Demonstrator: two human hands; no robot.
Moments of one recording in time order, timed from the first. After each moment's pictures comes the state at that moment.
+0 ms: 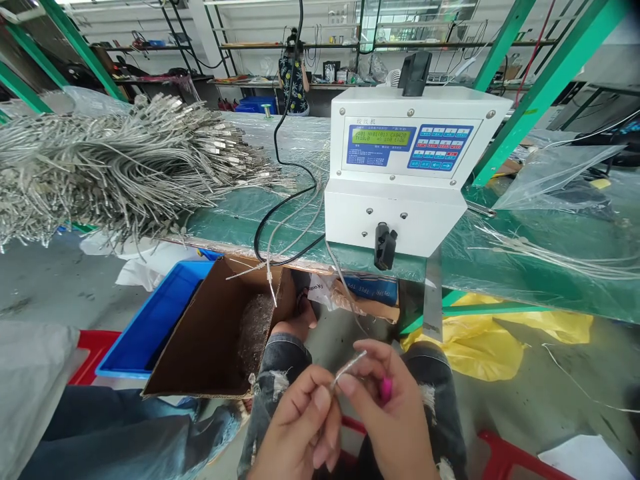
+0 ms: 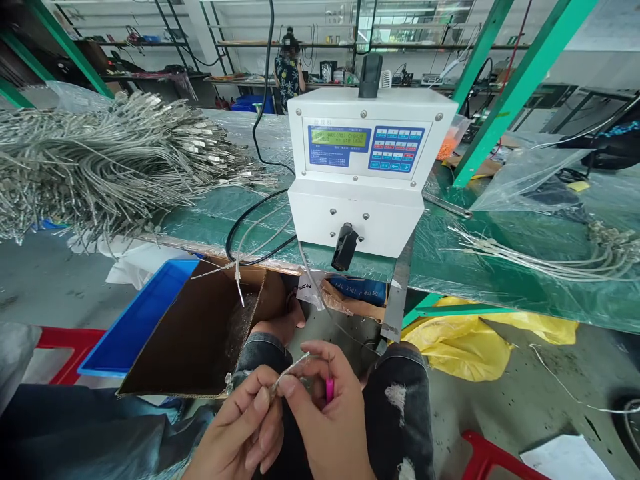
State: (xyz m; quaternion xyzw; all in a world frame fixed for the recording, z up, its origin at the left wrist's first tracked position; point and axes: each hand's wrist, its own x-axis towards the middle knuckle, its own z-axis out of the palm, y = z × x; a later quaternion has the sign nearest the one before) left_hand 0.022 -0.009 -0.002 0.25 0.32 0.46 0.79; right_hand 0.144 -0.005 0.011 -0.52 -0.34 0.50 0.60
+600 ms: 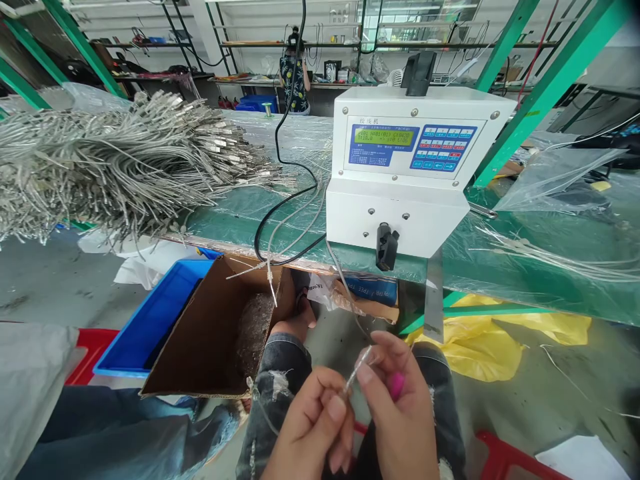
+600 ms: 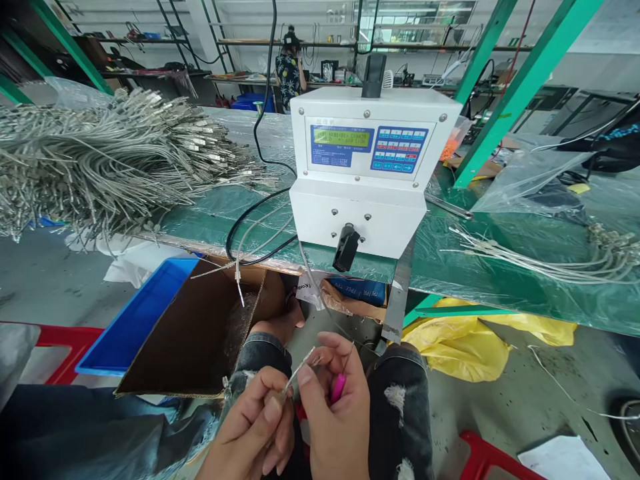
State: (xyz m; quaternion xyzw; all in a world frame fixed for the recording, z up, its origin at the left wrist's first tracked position) left_hand 0.031 -0.012 -0.014 0.32 0.26 0.47 0.78; right_hand 0.142 -0.002 0.018 -0.55 -0.25 0.48 0.63
